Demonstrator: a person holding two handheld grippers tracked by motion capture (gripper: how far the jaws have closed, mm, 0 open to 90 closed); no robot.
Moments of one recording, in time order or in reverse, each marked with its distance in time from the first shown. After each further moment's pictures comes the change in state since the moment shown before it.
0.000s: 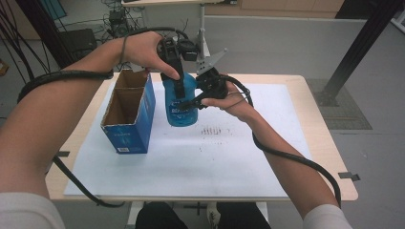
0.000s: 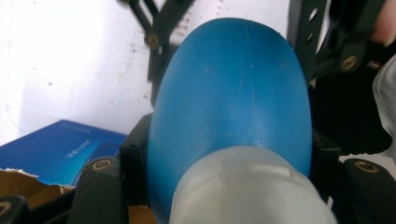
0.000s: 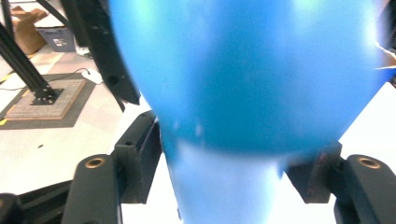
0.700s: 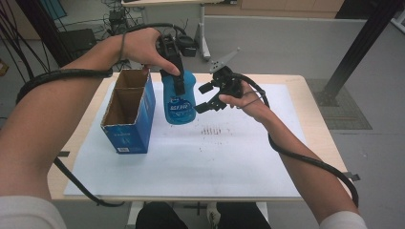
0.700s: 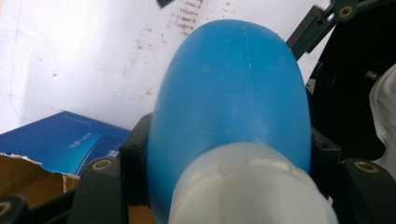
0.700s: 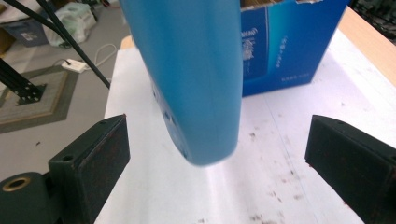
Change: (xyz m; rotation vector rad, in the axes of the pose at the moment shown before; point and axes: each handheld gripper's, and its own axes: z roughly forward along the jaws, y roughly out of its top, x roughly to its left) left arm 0.004 -0.001 -0.010 -0.015 0.000 -0.063; right arm -0.002 -0.019 -0.032 0.128 -0.091 0.146
